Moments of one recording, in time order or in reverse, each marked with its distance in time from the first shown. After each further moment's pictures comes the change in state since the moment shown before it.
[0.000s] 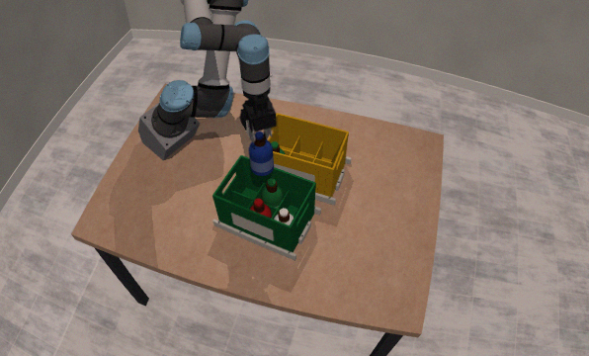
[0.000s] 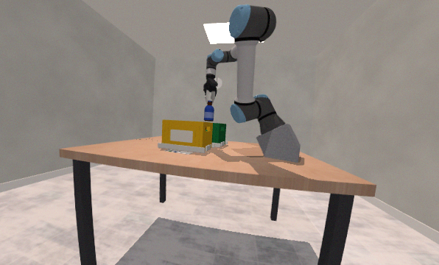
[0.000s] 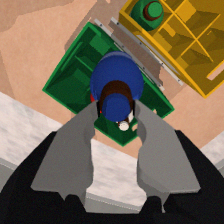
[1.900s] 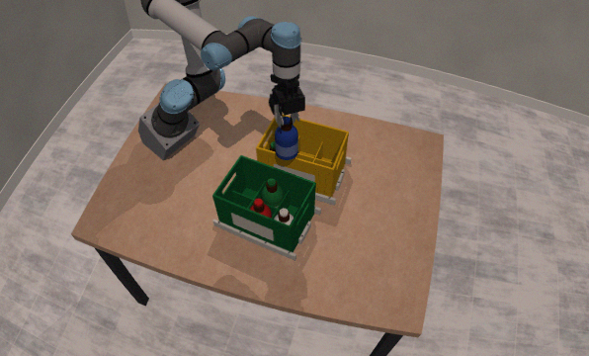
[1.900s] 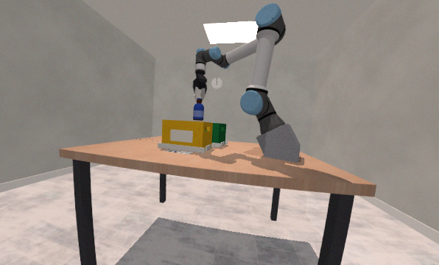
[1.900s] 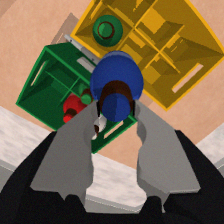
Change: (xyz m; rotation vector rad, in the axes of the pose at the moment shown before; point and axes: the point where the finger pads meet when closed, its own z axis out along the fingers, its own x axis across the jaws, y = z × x) arm 0.095 -0.034 0.001 0.002 -0.004 0.000
